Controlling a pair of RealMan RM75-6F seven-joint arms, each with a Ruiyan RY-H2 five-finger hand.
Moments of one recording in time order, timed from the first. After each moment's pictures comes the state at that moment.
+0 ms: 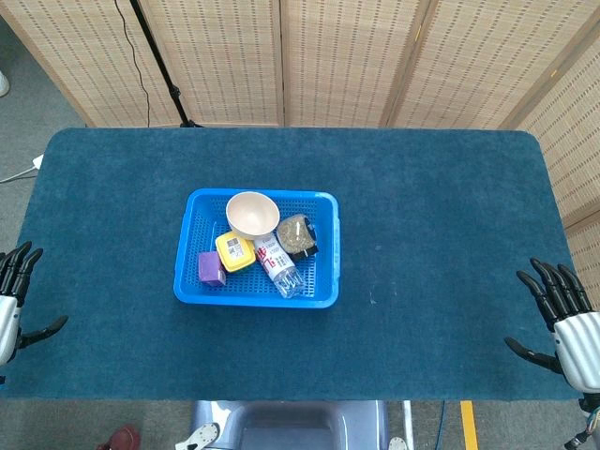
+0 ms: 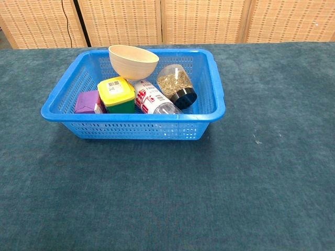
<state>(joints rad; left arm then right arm) -0.10 -1.15 -0.04 -1.56 1.54 1.61 -0.09 0.08 -1.07 0.02 -1.46 -1.75 1.71 0.27</state>
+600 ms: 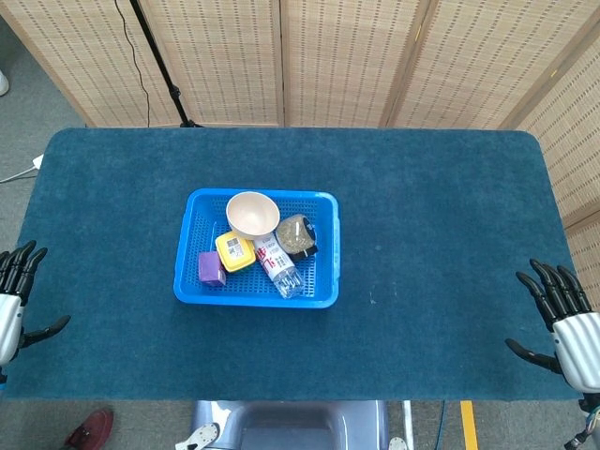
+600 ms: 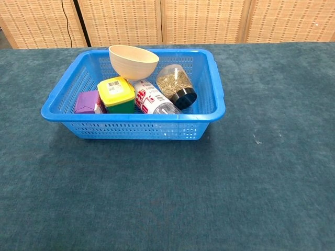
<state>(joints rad) -0.11 -1.14 -0.04 -1.58 1.57 1.59 -0.08 0.08 -1.06 0.02 -1.48 -1.73 1.69 0.25</state>
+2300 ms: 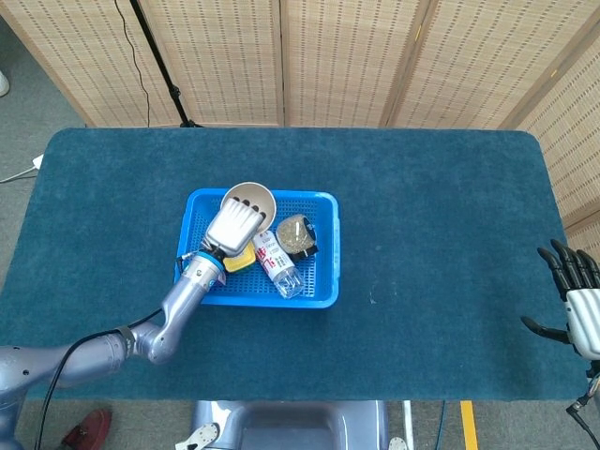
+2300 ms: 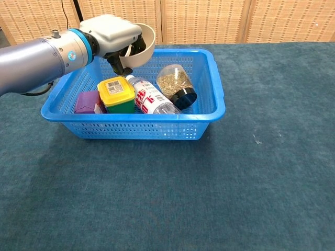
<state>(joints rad) -0.95 -1.67 -0.30 -1.28 1.07 0.90 0.70 0.14 -1.08 0.08 -1.41 -1.55 1.49 0.30</state>
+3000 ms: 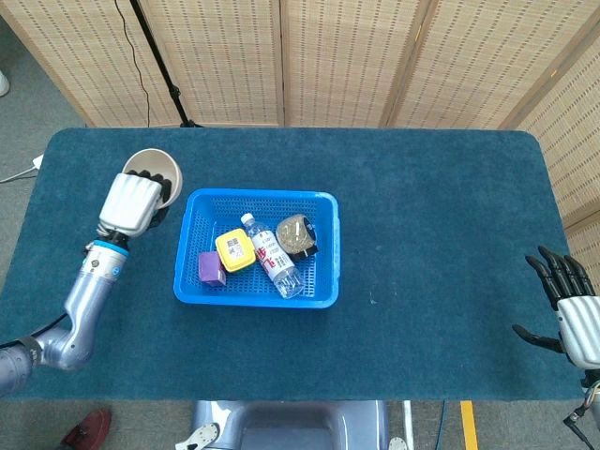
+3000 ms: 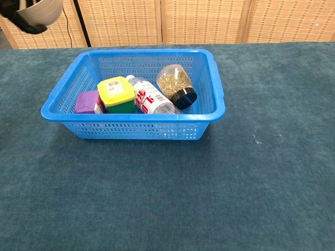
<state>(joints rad) -0.72 -1.32 -0.26 -1.40 1.15 1.04 0.38 0.13 -1.06 0.05 -1.45 -1.62 1.54 0.29</state>
